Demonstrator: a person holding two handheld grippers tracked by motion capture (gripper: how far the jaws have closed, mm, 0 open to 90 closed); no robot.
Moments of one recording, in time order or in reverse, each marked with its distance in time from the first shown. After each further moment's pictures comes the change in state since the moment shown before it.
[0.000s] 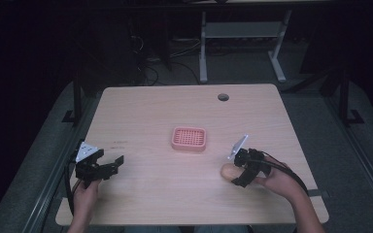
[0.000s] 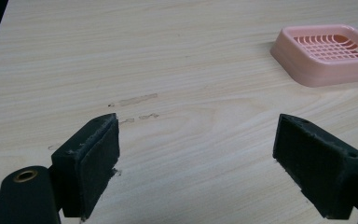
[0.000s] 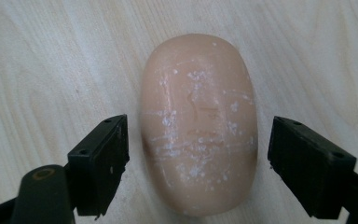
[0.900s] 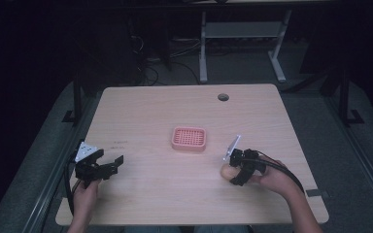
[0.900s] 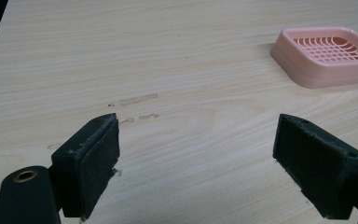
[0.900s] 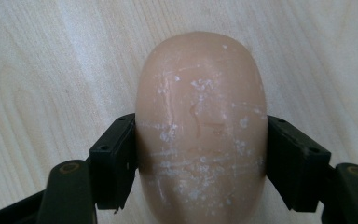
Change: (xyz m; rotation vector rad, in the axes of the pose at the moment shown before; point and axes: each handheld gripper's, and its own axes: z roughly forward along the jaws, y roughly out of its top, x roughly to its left) left arm 0.001 0.000 0.000 0.000 0.000 -0.005; right arm -0.002 0.009 0.012 0.065 0.031 -0.021
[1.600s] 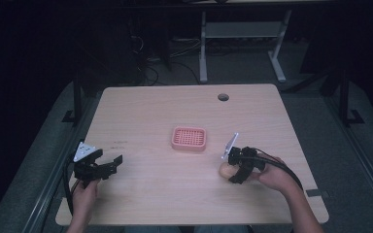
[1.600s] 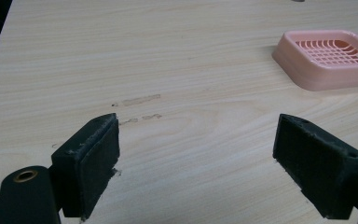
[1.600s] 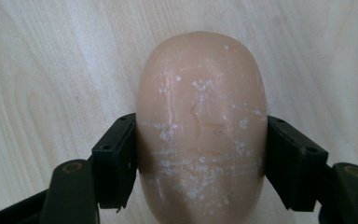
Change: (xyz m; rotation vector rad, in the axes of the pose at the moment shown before) left arm 0.003 0.000 -0.002 -0.004 0.003 -0.011; right arm -0.001 0.009 -0.008 0.001 -0.001 -0.042
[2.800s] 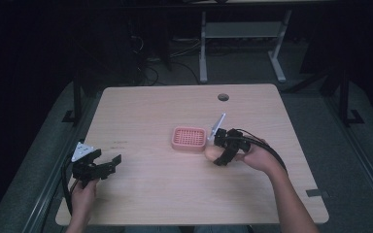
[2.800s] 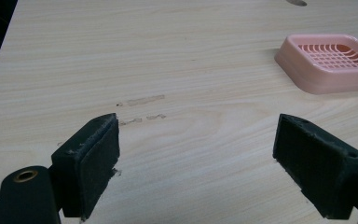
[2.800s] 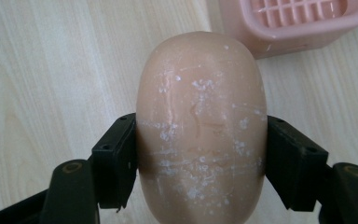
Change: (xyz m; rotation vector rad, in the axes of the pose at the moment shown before) left arm 0.002 0.000 -0.001 -0.014 0.004 -0.029; right arm -0.028 0.056 -0.016 -0.089 0.024 -0.029
